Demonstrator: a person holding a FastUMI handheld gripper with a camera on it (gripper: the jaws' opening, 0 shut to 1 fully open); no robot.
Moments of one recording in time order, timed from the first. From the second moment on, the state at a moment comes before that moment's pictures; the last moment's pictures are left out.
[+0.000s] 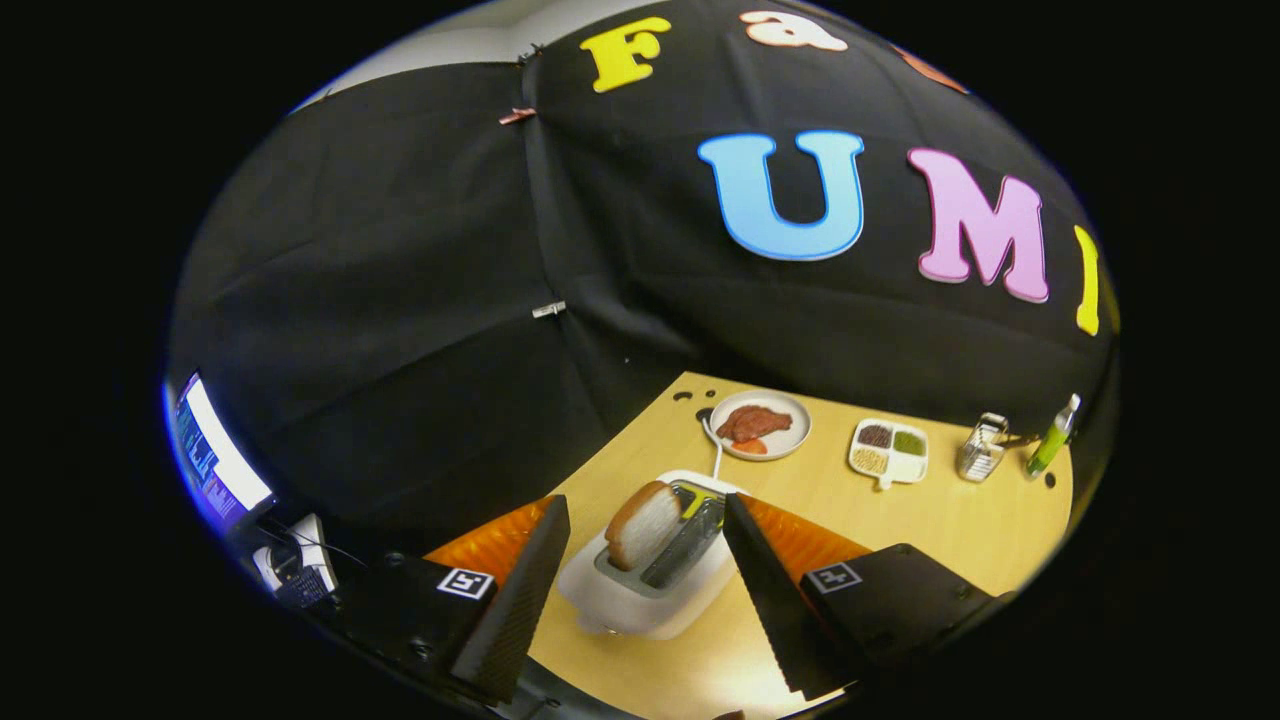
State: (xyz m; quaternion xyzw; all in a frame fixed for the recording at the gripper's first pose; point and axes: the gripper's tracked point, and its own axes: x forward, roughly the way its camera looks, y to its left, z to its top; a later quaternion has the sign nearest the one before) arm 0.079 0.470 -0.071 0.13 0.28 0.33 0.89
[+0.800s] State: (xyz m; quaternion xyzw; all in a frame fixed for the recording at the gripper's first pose) arm 0.119 0.530 -0.191 0.11 0.46 0.16 0.87
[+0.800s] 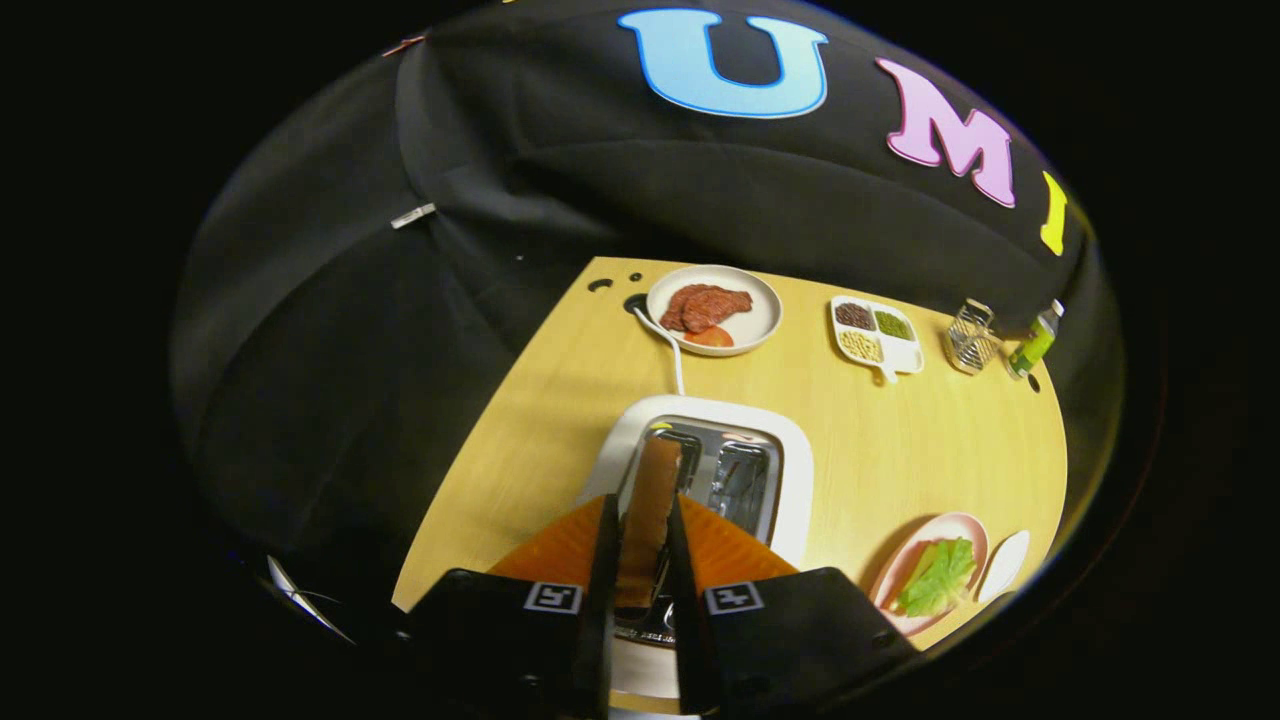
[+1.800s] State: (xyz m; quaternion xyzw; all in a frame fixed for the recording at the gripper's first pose) arm 0.097 0.353 -0.069 0.24 0.35 0.19 0.89
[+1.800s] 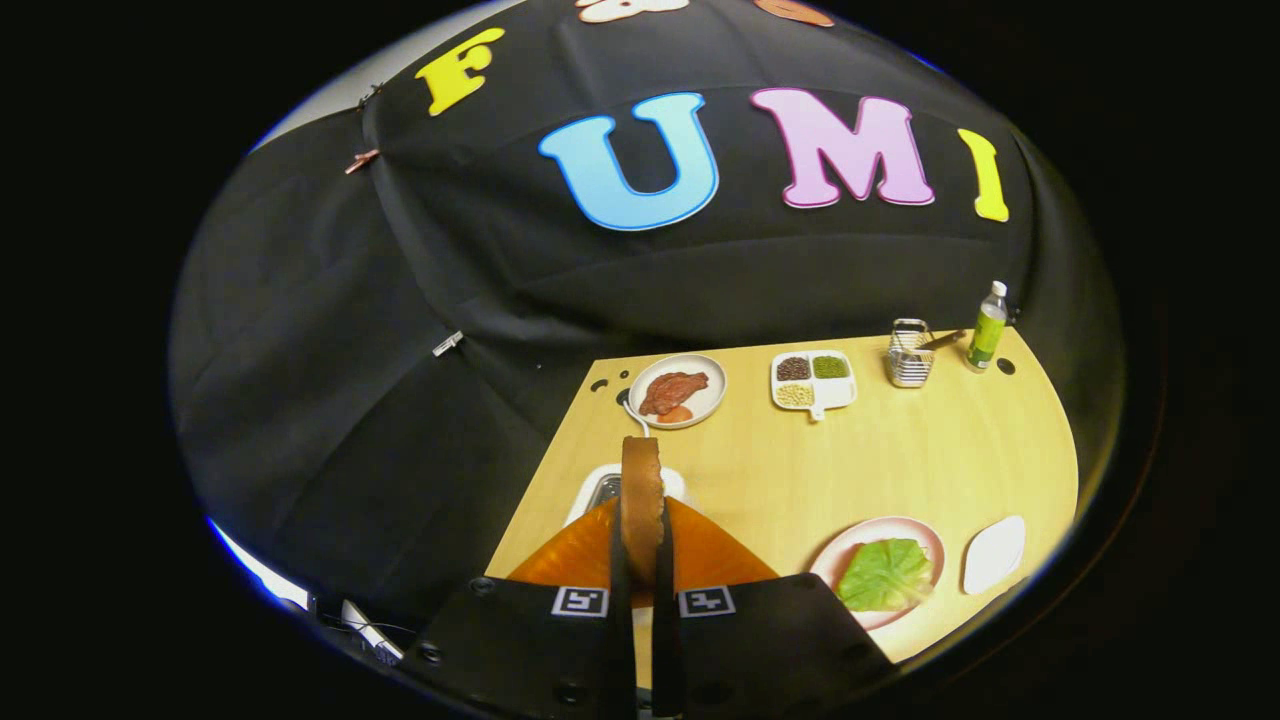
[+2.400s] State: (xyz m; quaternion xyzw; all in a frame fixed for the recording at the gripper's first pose) arm 0.072 0.183 -0.212 0.30 0.39 0.13 0.86
